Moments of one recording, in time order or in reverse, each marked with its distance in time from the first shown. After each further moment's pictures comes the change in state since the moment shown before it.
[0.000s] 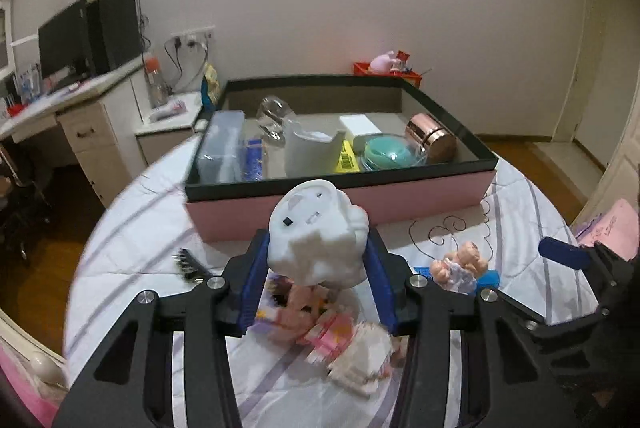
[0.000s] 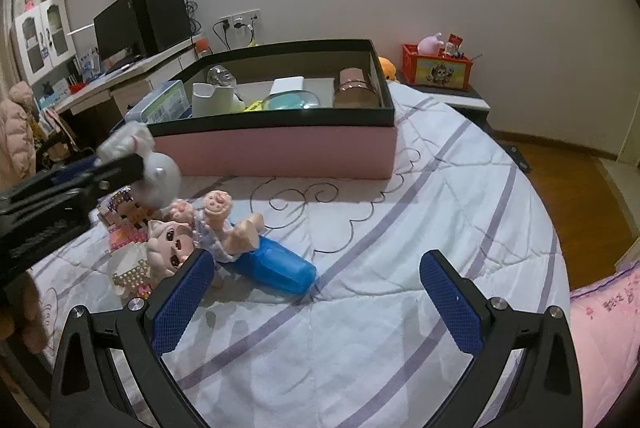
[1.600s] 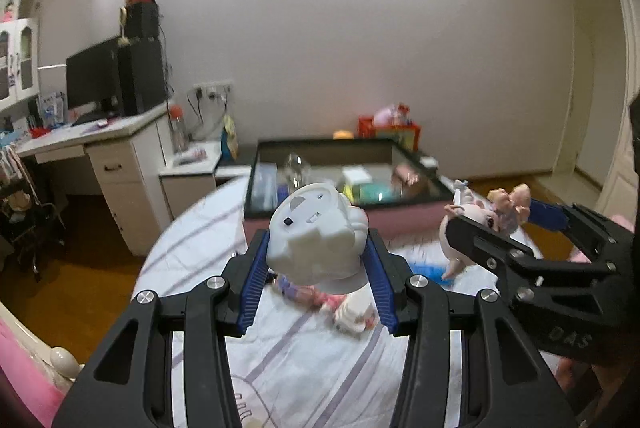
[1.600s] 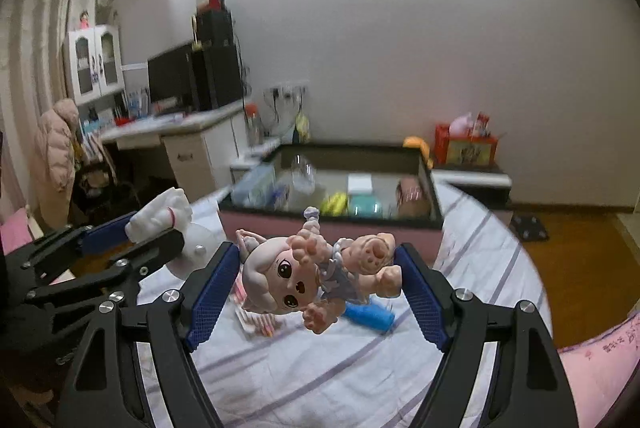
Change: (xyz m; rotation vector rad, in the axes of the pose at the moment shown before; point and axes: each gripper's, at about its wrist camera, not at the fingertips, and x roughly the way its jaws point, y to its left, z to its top) left arm -0.114 0.002 -0.020 -0.015 -0.207 0.029; right arm -0.107 0.058 0.008 -0.076 -0.300 0.096
